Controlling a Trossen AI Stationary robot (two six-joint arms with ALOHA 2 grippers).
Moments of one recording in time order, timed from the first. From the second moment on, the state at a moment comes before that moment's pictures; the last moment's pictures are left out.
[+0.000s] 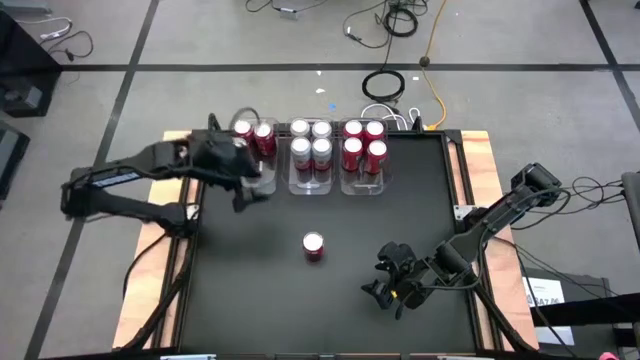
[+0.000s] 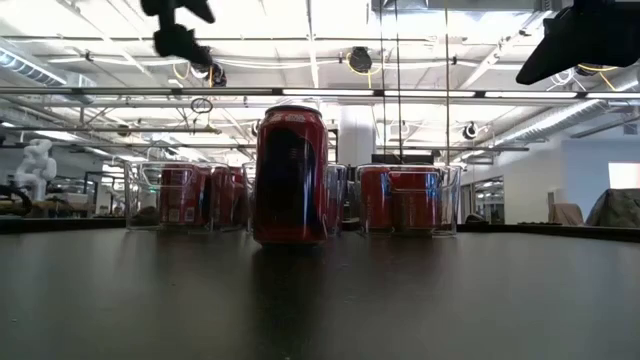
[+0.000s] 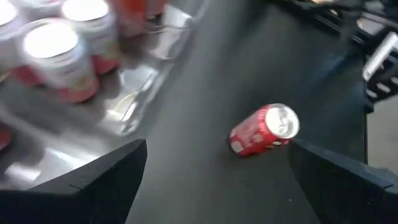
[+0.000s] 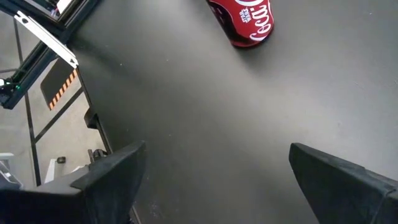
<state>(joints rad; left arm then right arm) 0.26 1.02 1.15 -0.89 0.16 -0.27 0.66 1.46 1.06 -0.52 0.44 1.32</state>
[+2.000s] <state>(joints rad) -0.16 1.77 1.32 -0.62 -0.03 -0.09 0.66 1.46 1.06 -0.53 0.44 1.25</state>
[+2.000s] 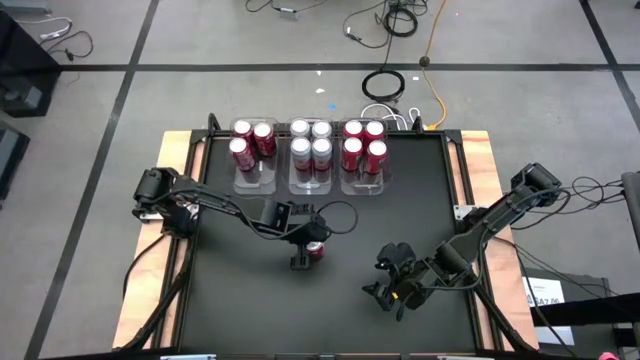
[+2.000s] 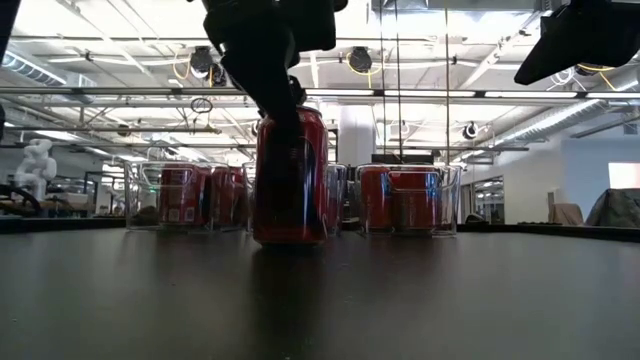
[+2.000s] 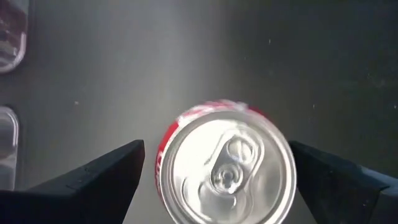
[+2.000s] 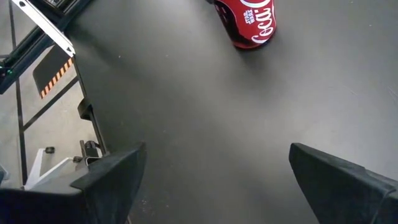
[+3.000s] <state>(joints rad) -0.08 1.60 1.43 -0.81 -0.12 -0.24 0.66 1.46 1.06 -0.54 0.45 1.19</state>
